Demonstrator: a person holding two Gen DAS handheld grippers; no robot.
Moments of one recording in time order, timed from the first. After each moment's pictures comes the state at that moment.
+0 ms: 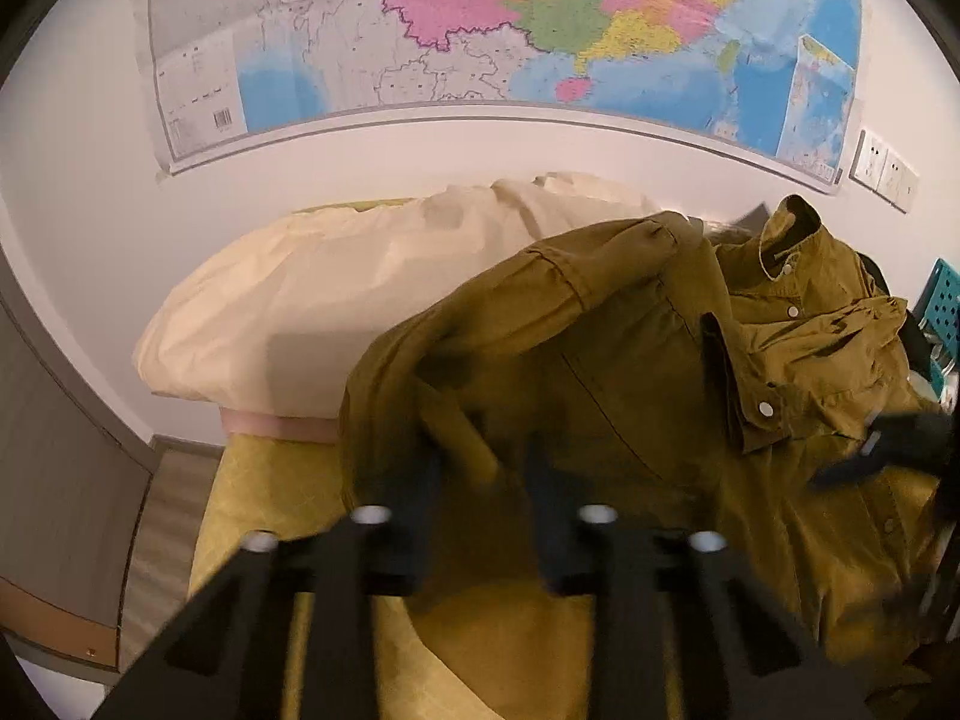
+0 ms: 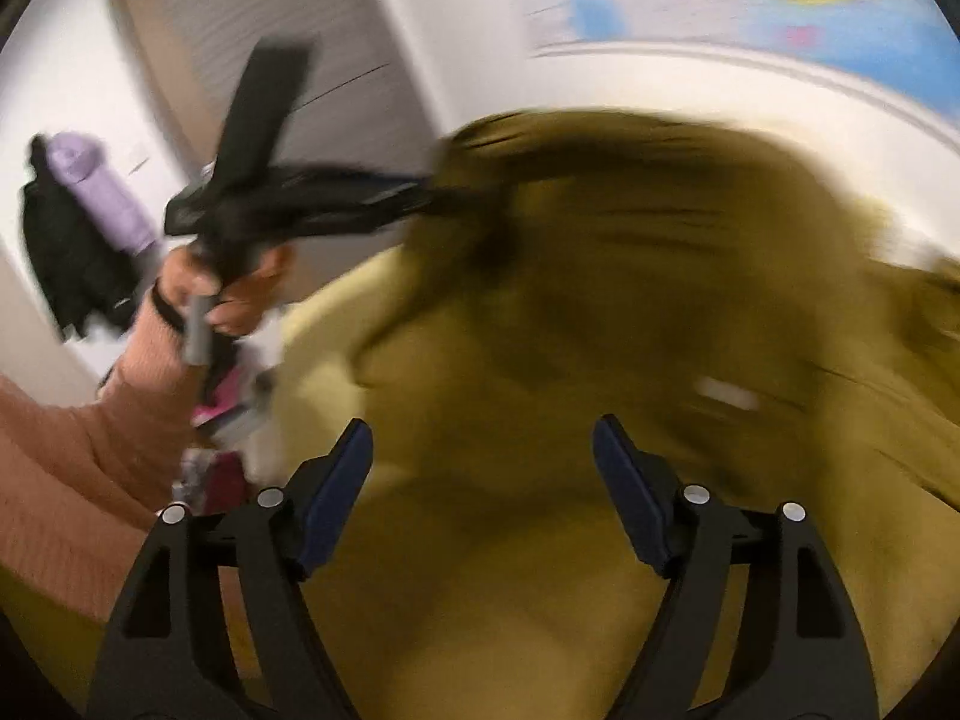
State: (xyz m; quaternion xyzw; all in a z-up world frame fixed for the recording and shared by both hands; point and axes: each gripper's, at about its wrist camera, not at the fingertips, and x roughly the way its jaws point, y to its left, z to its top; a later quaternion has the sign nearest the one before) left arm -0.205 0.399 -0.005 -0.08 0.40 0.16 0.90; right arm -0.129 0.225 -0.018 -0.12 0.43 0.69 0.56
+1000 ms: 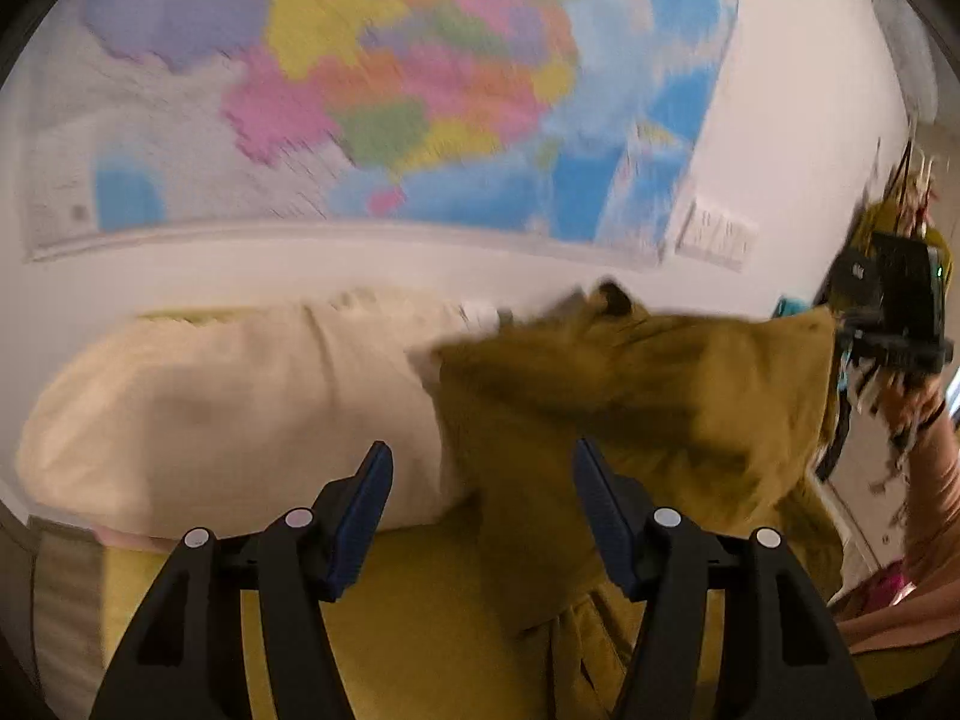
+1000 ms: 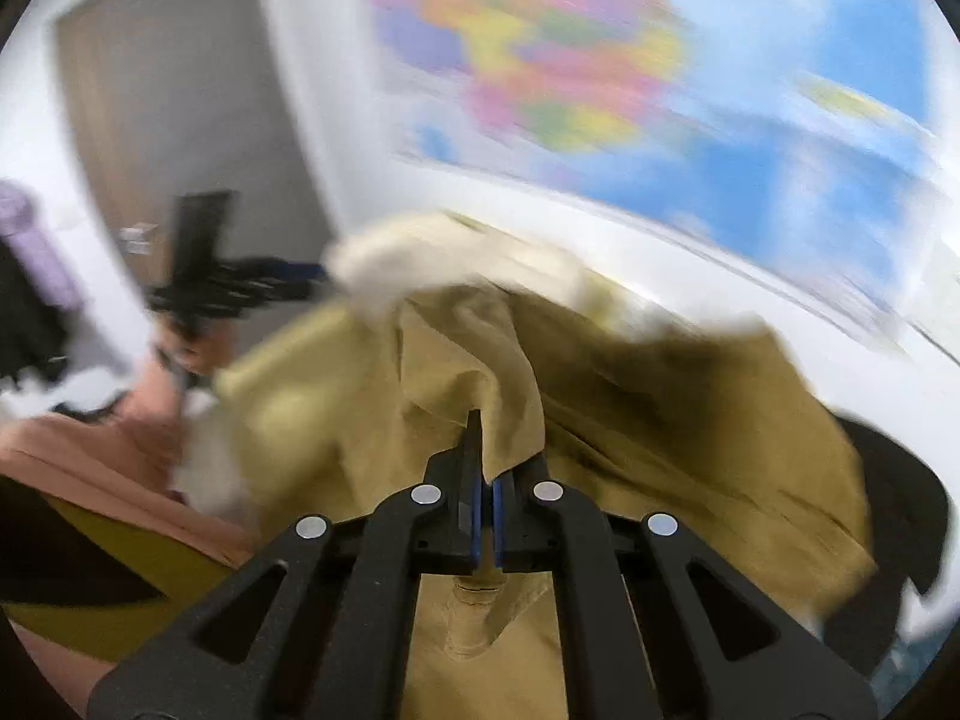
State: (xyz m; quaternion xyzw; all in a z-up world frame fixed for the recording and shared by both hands) left arm -0.171 0.352 0.051 -0.11 0.33 -0.03 0.94; right arm 0.045 0.043 0.127 -0.14 0.41 0.55 0.71
